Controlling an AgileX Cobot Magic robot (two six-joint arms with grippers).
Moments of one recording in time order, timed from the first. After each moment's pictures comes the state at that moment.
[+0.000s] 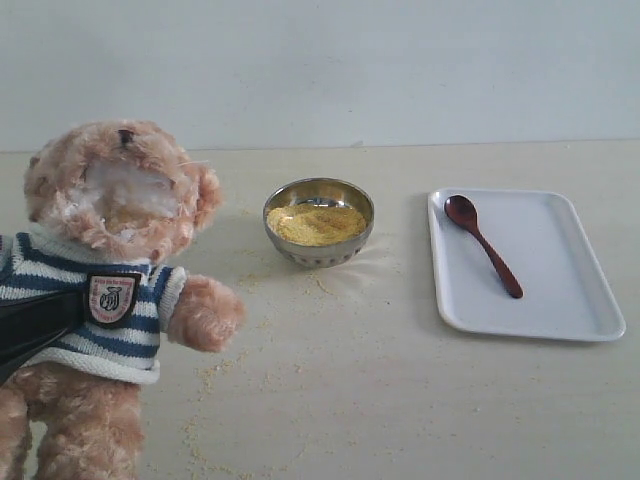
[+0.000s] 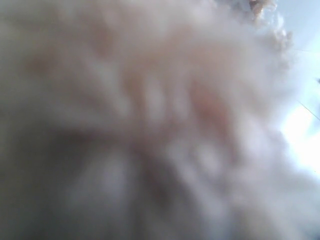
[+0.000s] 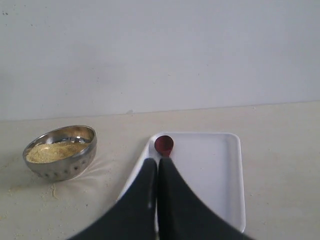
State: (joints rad) left arm 0.22 0.94 -0.17 -1.72 0.91 1.78; right arm 0.20 0.03 0.00 0.23 0.11 -0.07
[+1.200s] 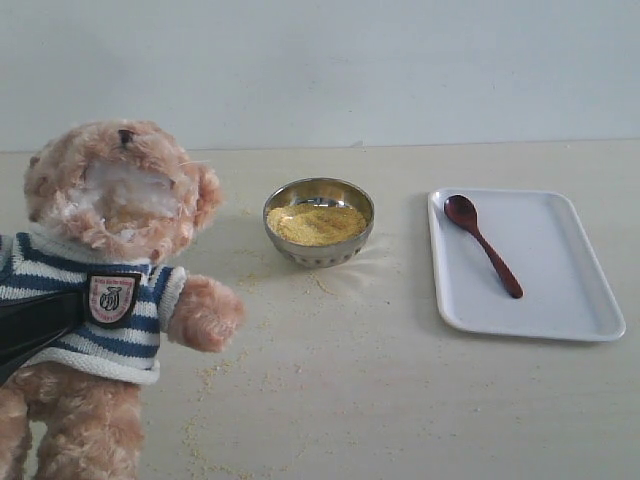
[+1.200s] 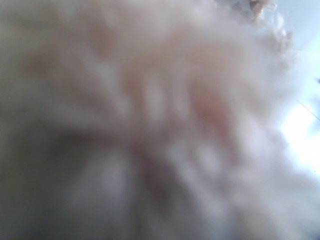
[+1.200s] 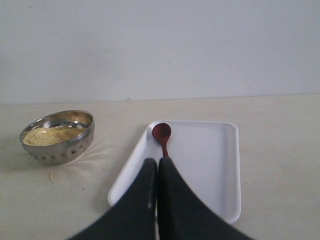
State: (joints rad) left arm 0.22 0.94 -0.17 -1.72 0.91 1.78; right arm 0.19 0.01 0.00 0.20 0.17 -0.08
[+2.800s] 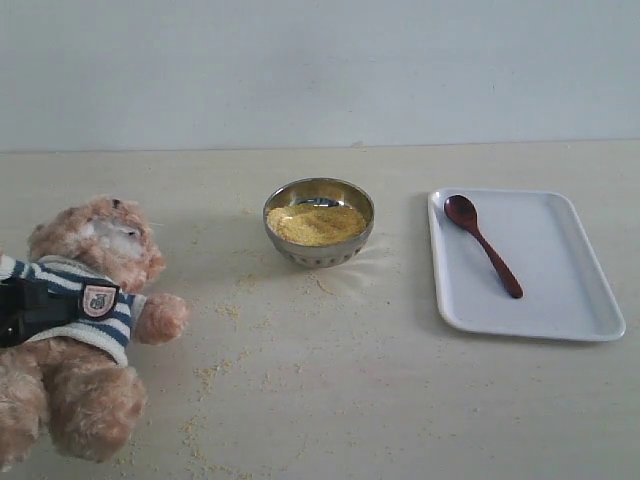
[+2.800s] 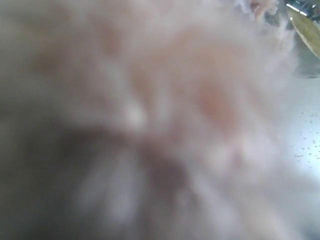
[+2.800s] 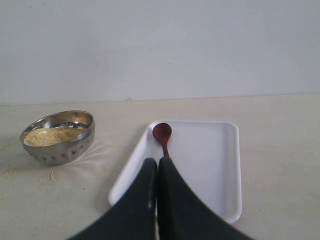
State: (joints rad) left arm 0.22 1.53 -0.43 -1.73 0.58 1.69; right arm 0.19 0.01 0.00 0.21 0.17 -0.08
